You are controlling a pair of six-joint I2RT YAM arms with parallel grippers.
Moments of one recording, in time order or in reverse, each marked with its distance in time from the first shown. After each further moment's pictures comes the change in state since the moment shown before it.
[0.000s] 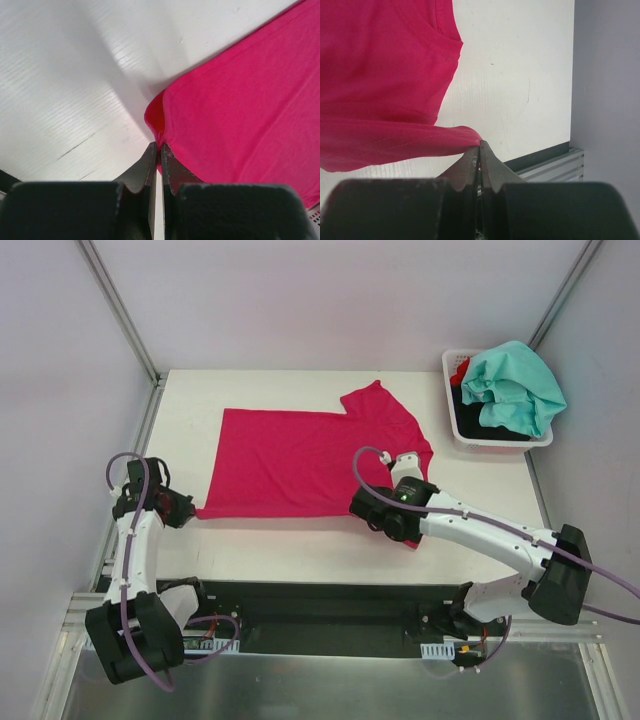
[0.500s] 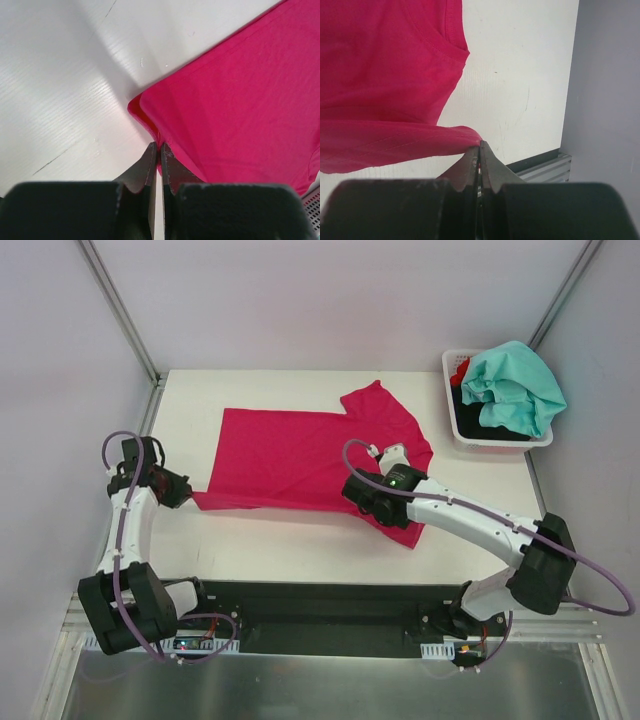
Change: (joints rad) left arm 0.000 0.154 0.152 0.034 0.030 0.001; right arm -0.082 0.094 0.076 0.058 -0.029 -0.177
